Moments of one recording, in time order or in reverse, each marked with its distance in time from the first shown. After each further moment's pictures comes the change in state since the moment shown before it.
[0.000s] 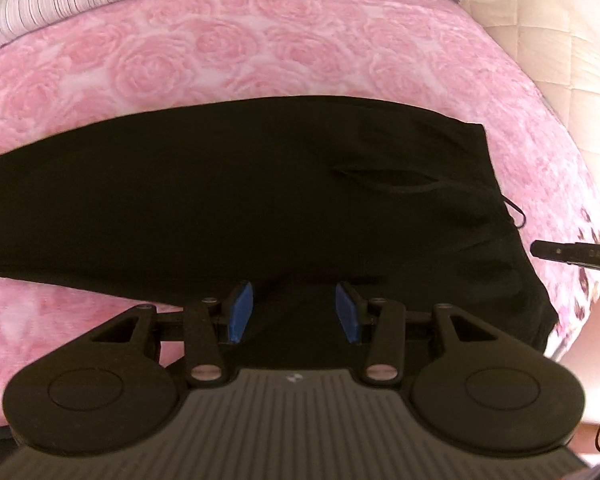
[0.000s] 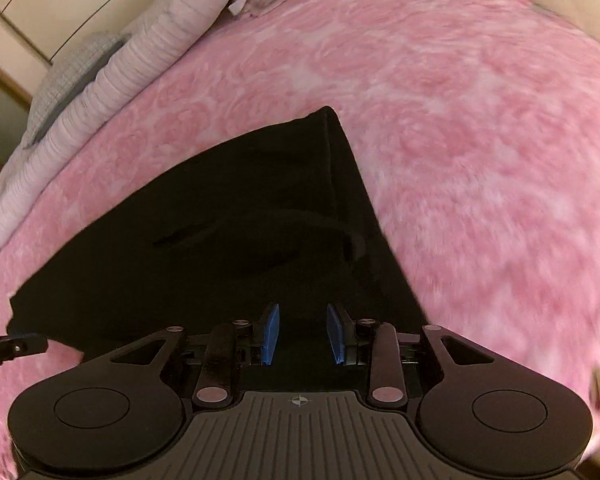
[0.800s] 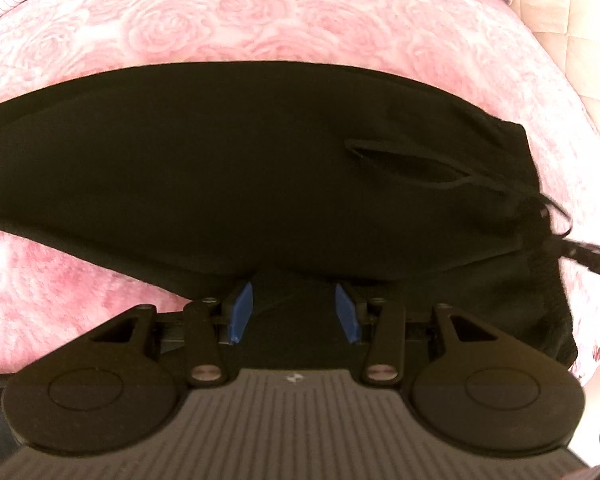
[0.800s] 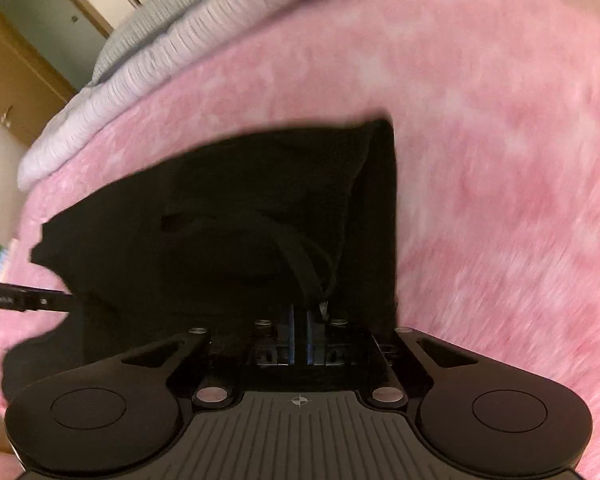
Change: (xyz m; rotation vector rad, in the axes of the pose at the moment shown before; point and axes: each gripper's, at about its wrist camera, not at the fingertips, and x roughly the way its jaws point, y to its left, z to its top) left arm 0.038 -0.020 -0.008 -0.120 0.033 0.077; right arm 0.028 -0.029 0.028 -0.271 -0.018 0.172
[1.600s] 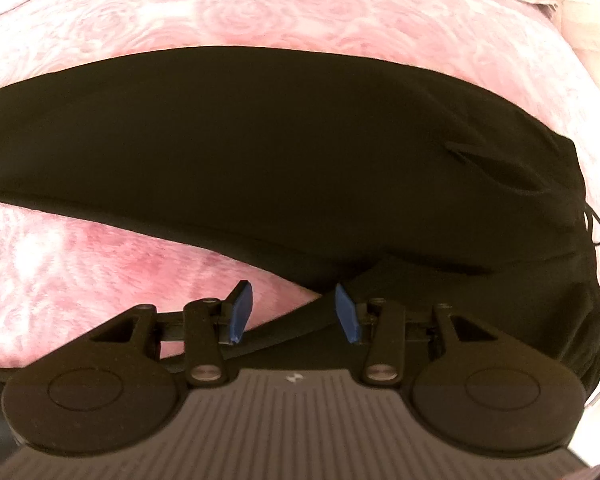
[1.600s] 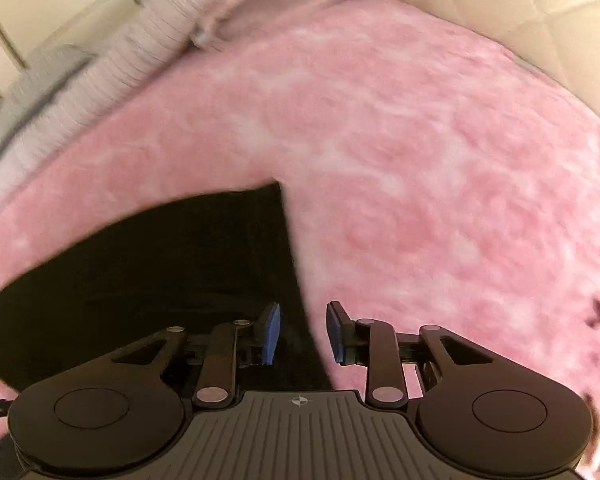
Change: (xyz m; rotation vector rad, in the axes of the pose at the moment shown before) left arm 0.000 0.063 -0.017 -0.063 0.000 0.068; right arm -0.004 0.013 0.035 0.200 -0.017 -0.271
